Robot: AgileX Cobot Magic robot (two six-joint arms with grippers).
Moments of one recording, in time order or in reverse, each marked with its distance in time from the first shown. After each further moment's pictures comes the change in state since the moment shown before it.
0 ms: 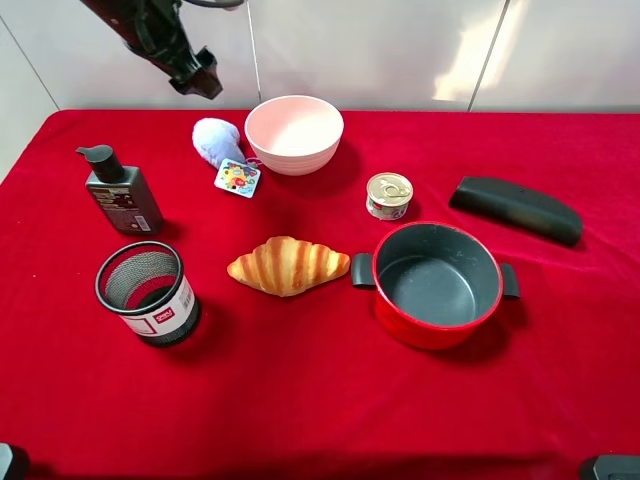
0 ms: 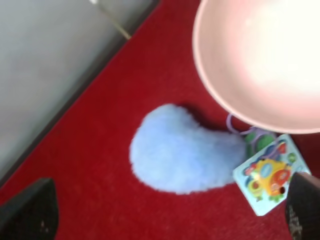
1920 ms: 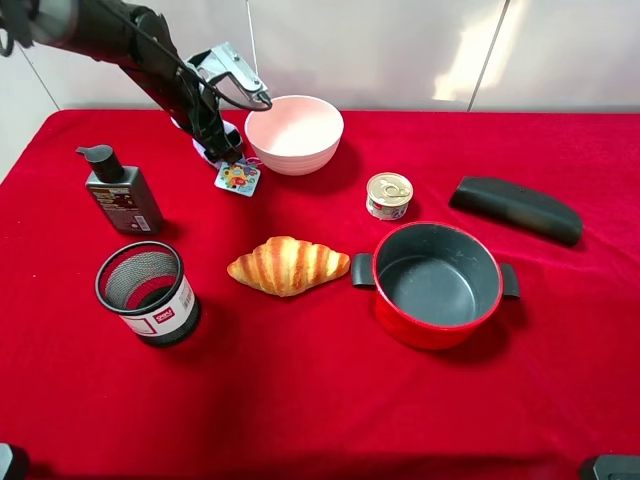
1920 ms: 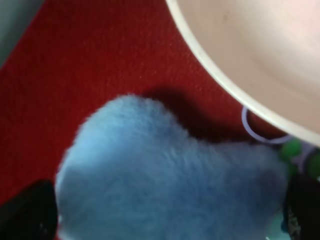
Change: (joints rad) left arm -0.002 0.328 -0.034 0.055 -0.200 0.021; right arm 0.000 0.000 0.000 0.000 0.000 0.000
